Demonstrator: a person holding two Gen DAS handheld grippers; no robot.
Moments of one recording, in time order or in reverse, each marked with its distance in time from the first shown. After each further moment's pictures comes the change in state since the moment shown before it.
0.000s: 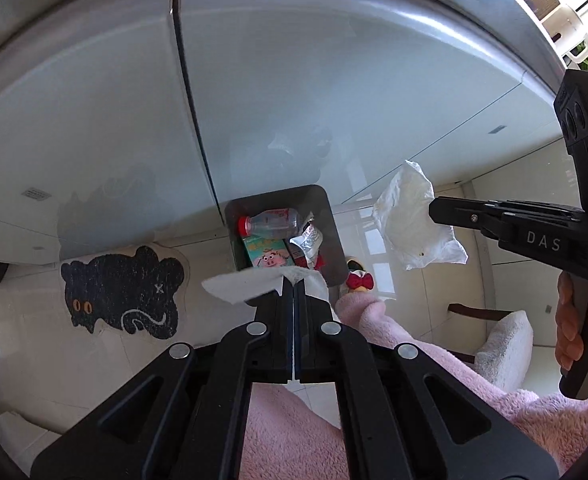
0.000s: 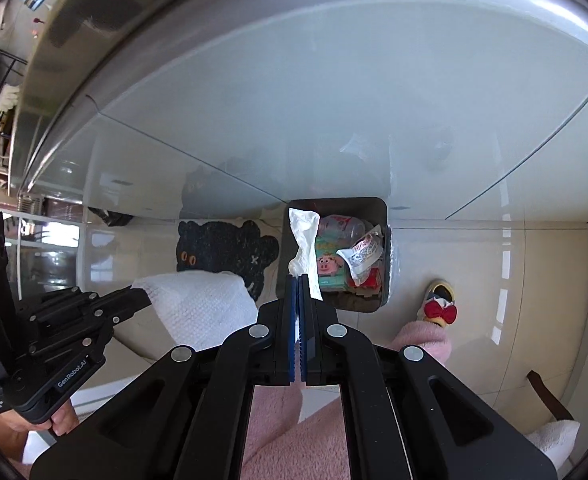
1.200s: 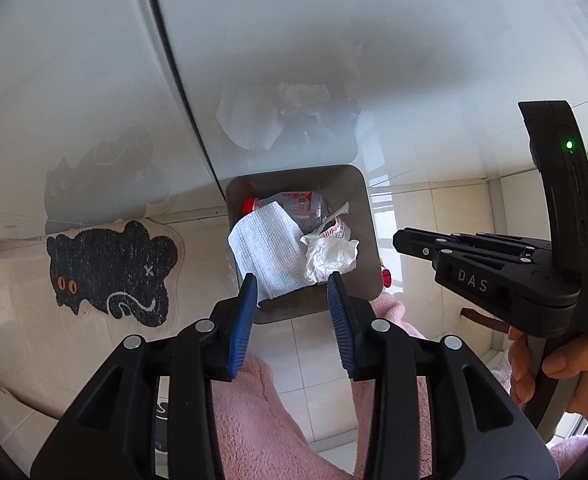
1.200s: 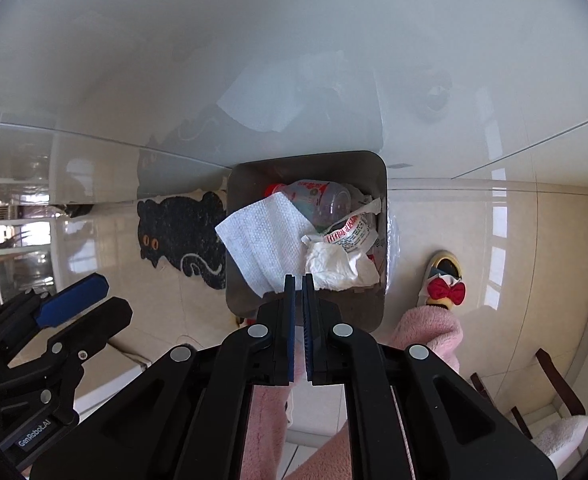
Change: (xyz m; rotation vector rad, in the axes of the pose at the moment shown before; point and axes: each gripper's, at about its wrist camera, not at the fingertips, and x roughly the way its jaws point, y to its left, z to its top) left arm 0.105 0.019 0.022 -0.084 0.108 0.019; right arm 0.138 -0.035 0.017 0.084 0.157 -0.071
